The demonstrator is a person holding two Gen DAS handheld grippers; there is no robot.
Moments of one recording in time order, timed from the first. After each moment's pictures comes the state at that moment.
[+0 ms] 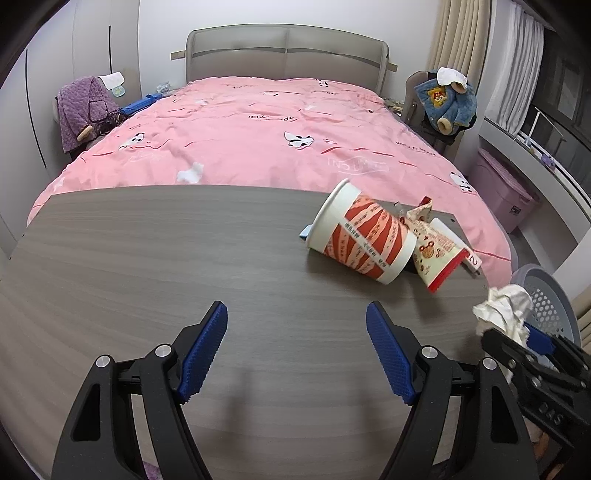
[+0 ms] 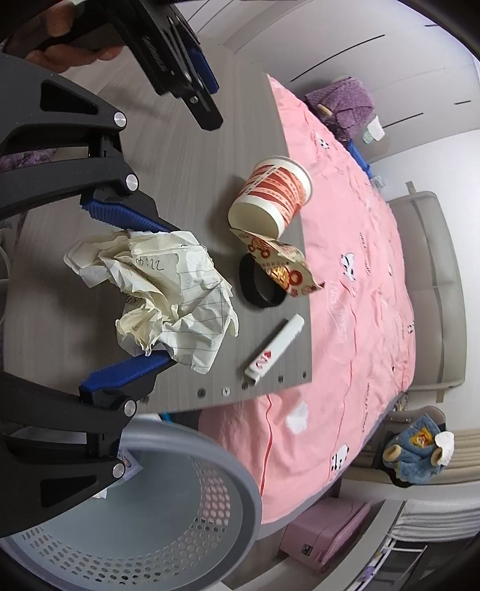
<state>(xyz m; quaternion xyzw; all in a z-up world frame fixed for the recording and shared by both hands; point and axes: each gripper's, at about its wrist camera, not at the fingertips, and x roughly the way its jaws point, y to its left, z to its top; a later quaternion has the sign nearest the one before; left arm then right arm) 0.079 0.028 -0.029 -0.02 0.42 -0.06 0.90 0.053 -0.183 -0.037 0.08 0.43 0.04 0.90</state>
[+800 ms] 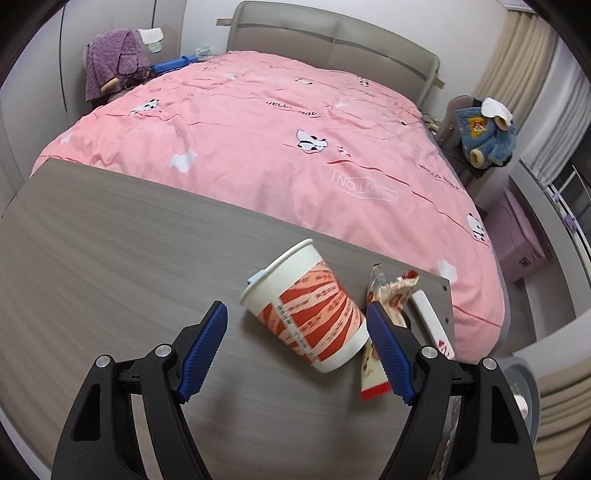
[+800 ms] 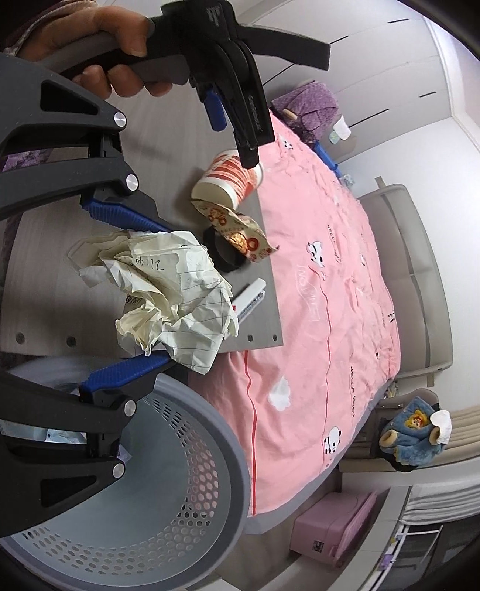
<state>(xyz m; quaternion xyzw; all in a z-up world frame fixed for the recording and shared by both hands) 0.155 -0.020 -0.011 -0.12 0.46 0.01 0.88 0.050 -0.242 -0.019 0.13 0.39 0.05 0.91</state>
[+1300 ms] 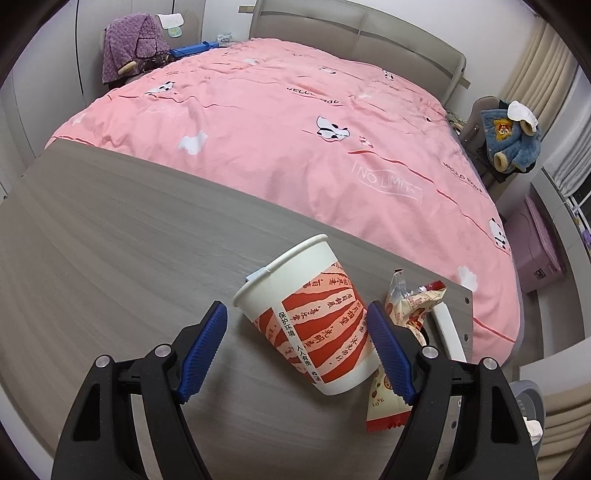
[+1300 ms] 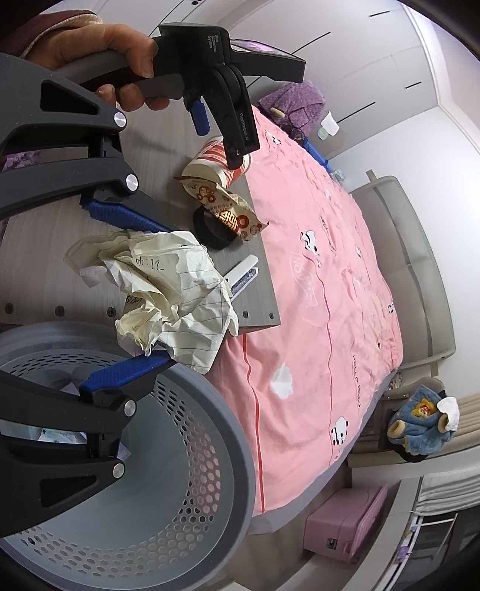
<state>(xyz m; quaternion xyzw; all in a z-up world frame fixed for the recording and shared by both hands) 0.176 -0.023 -0.032 -0.14 0.48 0.05 0.87 0.050 -0.262 -0.023 0.15 0.39 0.04 0.91</state>
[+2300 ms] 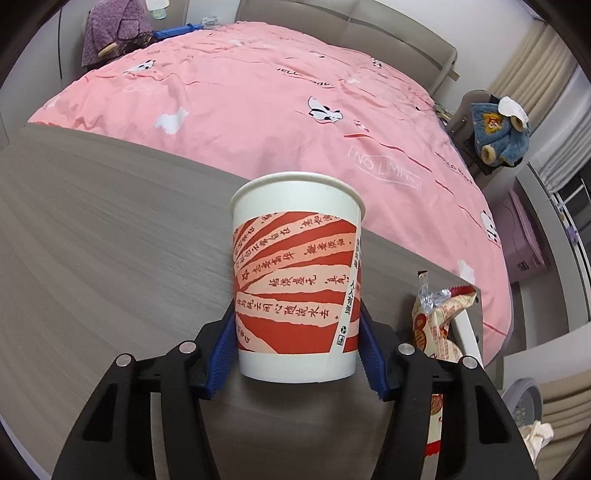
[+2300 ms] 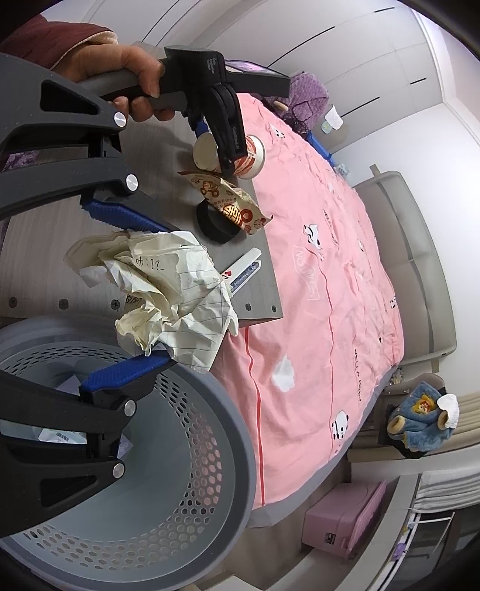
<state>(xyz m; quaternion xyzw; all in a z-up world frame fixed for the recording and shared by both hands) 0.200 -0.006 -0.067 -0.16 0.50 0.00 0.85 0.051 -0.262 -0.023 0.14 0.40 0.03 0.90</state>
